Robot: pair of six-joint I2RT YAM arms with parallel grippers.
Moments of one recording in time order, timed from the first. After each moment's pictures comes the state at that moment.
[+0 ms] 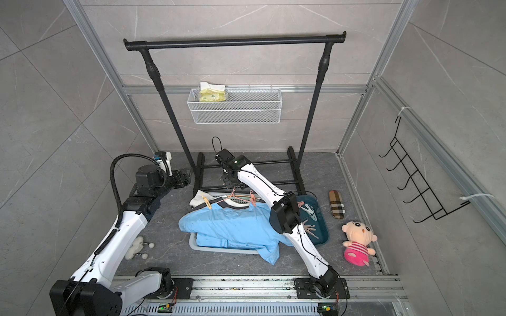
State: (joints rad) left arm -0.12 1.12 0.98 -0.25 0.17 -0.29; right arm 0.75 2.48 2.52 -1.17 0.21 0.06
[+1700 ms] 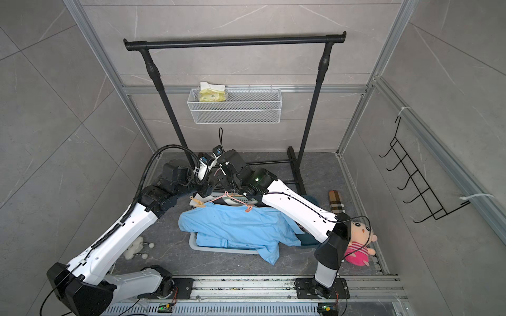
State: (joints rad) left arm -0.53 1.21 1.22 -0.53 0.11 0.23; right arm 0.93 1.75 1.85 -0.70 0.34 0.02
